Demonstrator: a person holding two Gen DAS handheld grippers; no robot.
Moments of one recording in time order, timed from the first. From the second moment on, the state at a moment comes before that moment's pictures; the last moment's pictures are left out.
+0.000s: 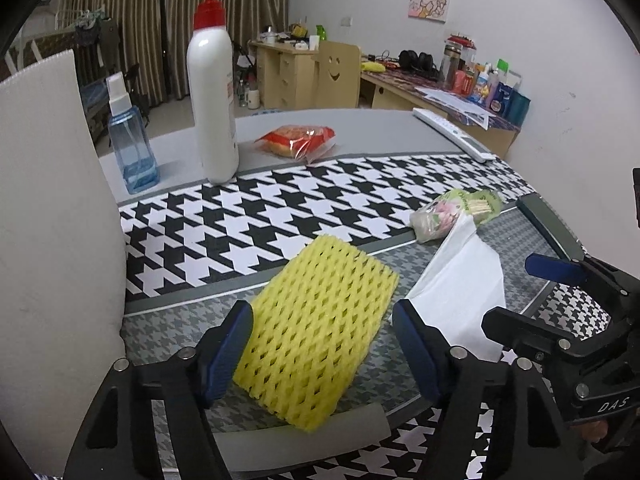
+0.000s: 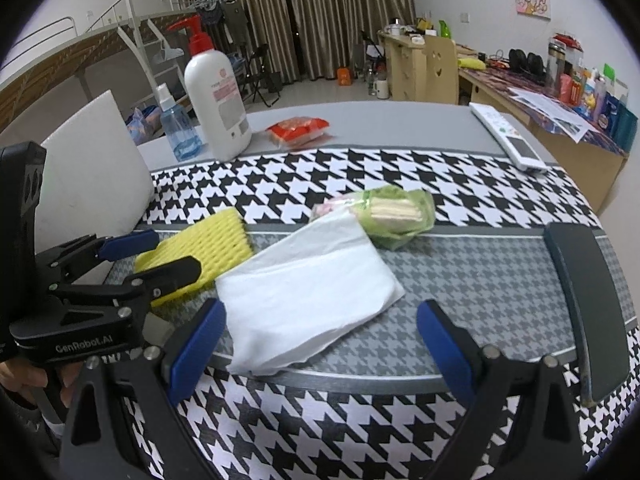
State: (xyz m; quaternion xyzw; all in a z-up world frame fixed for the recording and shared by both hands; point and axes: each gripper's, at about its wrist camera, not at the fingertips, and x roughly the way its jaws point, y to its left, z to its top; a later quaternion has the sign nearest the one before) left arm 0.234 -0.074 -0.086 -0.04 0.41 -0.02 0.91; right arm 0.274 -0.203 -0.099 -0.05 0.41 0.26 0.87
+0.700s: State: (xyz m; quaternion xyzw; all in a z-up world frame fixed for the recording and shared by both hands) left arm 0.232 -0.075 -0.094 -0.02 0.42 -0.01 0.91; right arm 0.281 -0.190 -0.114 -0.07 0.44 0.27 0.86
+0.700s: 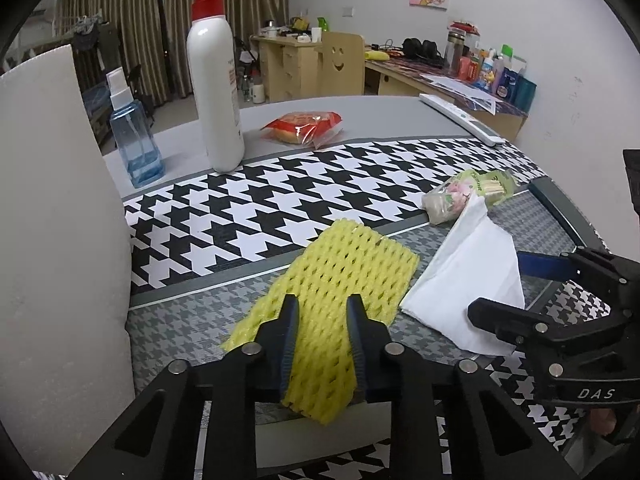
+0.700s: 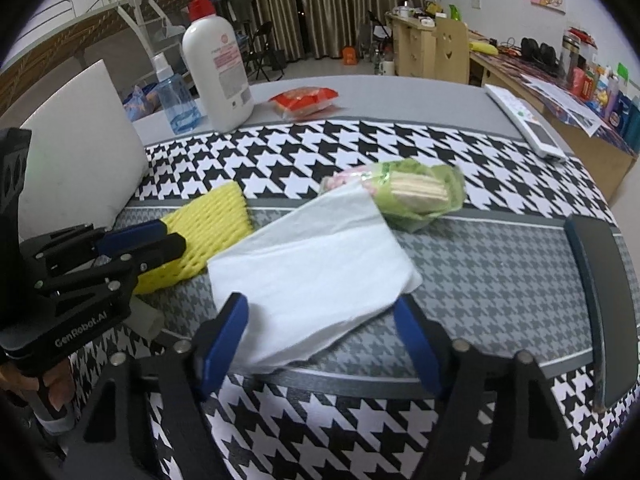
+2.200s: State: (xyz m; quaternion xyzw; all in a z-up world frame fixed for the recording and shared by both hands) left arm 0.225 -0.099 -0.094 0.03 0.42 -0.06 0.91; right arm 0.254 -0.201 -0.086 -0.06 0.40 0.26 0.87
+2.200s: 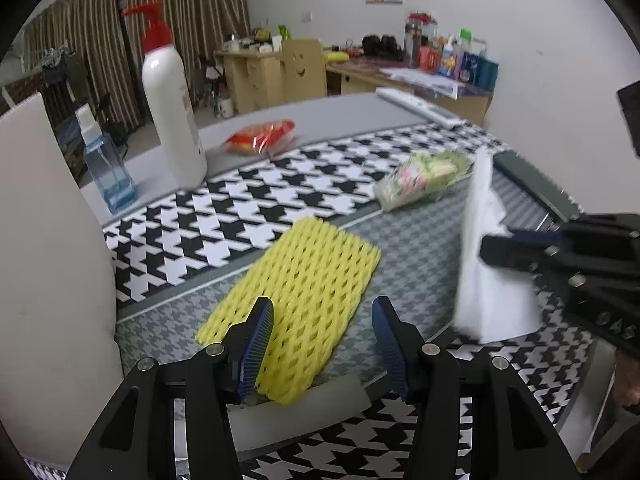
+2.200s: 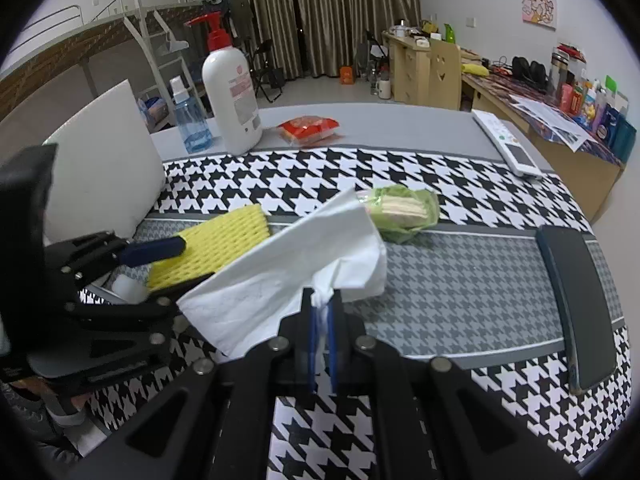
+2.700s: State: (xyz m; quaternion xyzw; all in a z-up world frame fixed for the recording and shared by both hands) left arm 0.219 -0.090 -0.092 0.04 0.41 -0.04 0.91; right arm 0.245 -0.207 -0.081 -0.05 0.40 0.27 0.88
